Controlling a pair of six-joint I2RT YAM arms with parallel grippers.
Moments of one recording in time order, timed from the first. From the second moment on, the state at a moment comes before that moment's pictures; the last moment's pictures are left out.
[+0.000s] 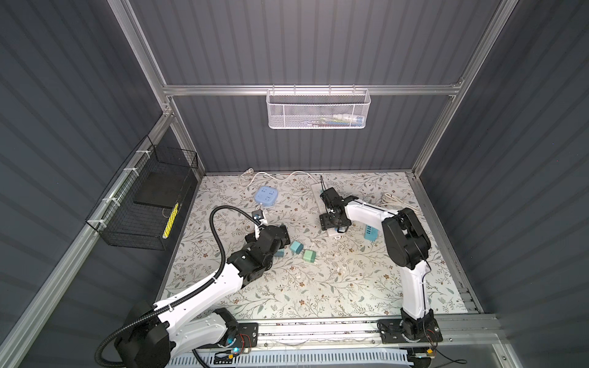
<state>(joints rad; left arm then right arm) -0.77 1.13 0.70 -0.22 -0.61 -0.68 0.57 2.06 1.44 -0.63 0.19 0.35</state>
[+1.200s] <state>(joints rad) -0.68 1.58 1.06 -0.42 -0.44 -0.54 0.89 1.08 0.74 -0.55 0.42 0.68</state>
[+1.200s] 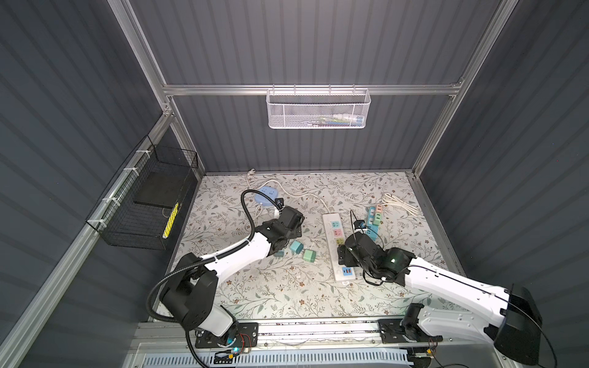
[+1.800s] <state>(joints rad) -0.55 1.96 1.34 -0.69 -0.20 -0.26 0.69 1.01 0.67 -0.49 0.26 0.57</state>
